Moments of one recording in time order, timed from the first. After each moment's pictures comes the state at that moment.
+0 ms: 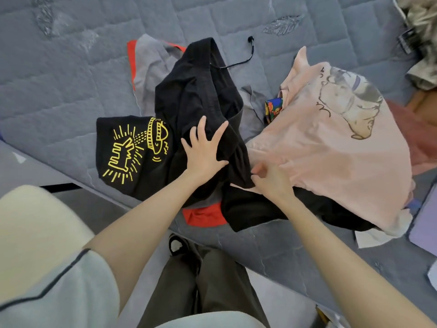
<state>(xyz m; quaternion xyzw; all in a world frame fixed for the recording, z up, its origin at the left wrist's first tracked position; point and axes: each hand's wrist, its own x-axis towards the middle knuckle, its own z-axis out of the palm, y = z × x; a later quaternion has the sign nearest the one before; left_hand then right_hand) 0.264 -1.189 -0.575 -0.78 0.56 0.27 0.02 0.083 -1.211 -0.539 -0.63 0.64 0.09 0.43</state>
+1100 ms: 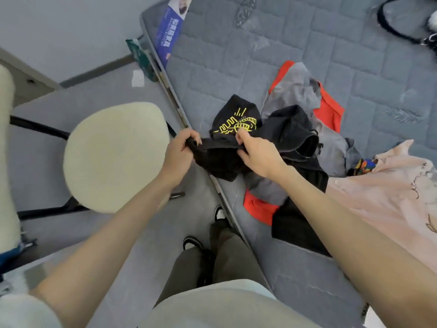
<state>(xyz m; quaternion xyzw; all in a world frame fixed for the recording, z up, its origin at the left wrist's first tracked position) 0.409 -0.920 -0.426 -0.80 0.16 0.26 -0.52 0.314 -1.104 -0.447 -0.95 0.10 0.09 0.27</state>
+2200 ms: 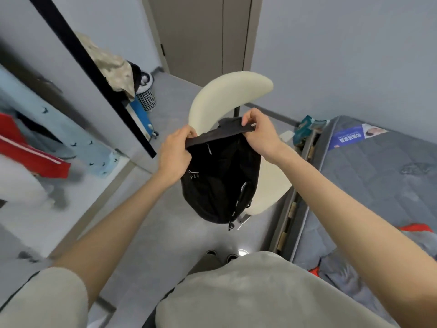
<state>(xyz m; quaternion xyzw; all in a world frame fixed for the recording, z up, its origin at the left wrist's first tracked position) 0.293 -0.539 -0.261 -0.94 -0.16 -0.13 -0.26 0.397 -0.725 -0.230 -0.83 -0.20 0.13 0.51</state>
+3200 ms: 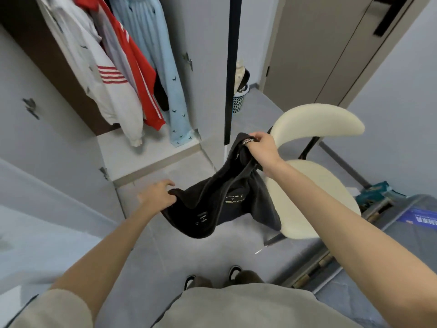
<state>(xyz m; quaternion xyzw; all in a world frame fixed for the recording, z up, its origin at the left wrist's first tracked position) 0.001 -0.506 -0.302 -0.81 -0.53 0.09 -0.26 0.248 -0.618 -0.222 -0.78 -0.23 0.30 0.50</state>
